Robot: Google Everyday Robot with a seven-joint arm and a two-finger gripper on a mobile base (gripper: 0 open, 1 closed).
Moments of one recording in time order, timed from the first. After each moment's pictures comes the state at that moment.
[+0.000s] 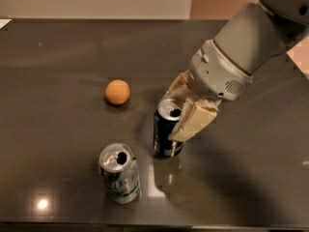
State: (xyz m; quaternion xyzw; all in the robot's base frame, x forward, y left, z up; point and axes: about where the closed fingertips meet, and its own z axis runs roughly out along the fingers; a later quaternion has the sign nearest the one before) arm 0.403 -0.039 0.927 -0.74 0.60 0.20 0.20
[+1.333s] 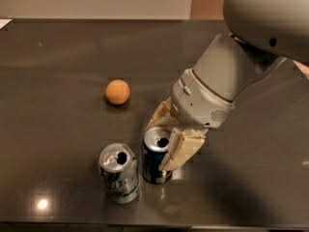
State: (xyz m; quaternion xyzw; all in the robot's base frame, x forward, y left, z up) arm 0.361 -0.015 0.897 -0.79 0.54 0.22 0.18
